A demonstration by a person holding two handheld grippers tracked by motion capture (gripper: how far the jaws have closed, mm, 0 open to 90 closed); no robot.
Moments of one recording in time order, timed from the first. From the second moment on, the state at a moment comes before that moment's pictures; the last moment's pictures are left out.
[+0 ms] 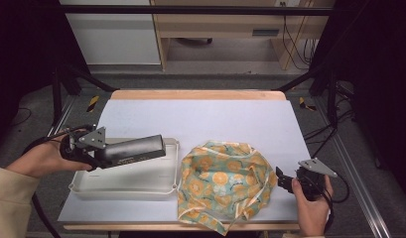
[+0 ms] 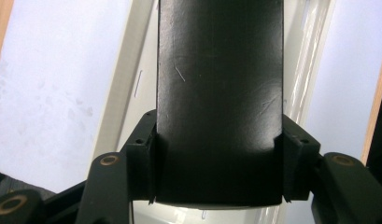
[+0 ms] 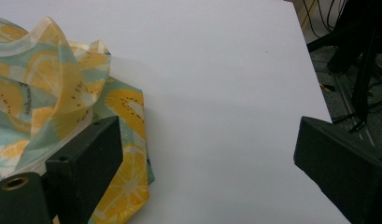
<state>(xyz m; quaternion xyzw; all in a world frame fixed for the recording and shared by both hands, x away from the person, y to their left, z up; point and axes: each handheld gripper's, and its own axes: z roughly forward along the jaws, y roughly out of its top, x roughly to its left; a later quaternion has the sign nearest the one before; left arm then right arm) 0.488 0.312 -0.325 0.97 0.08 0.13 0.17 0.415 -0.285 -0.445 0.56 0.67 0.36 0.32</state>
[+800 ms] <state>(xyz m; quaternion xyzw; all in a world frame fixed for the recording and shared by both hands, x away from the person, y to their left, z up) 0.493 0.314 -0.352 0.98 0.05 0.11 0.14 0.414 -0.285 -0.452 0.56 0.67 0.35 0.33</state>
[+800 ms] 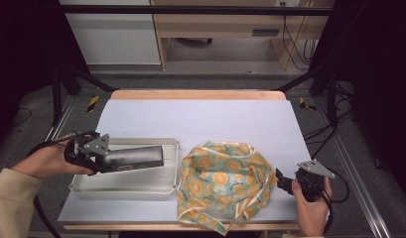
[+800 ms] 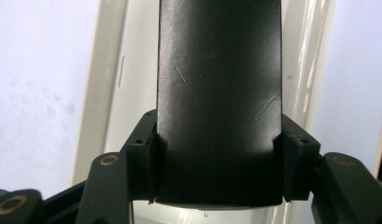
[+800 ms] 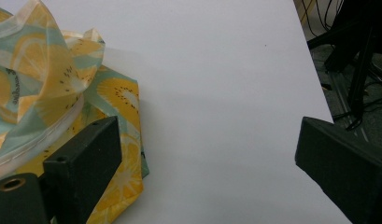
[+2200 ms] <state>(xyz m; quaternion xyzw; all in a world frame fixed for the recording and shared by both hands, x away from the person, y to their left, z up) 0.488 0.293 -0.388 0.98 -0.01 0.08 0.16 0.415 -0.285 -0.454 0.56 0.67 0.35 0.33</state>
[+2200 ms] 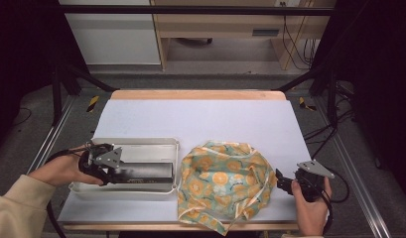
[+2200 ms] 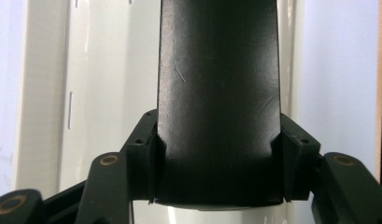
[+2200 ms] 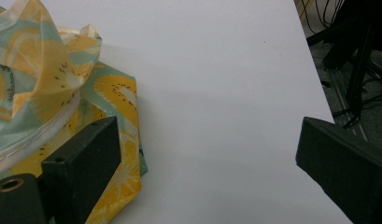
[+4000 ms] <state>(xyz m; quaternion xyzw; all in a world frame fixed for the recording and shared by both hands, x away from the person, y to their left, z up) 0.504 0.295 -0.421 0.98 -0.01 0.03 0.18 0.416 -0.283 -0.455 0.56 0.68 0.35 0.32</state>
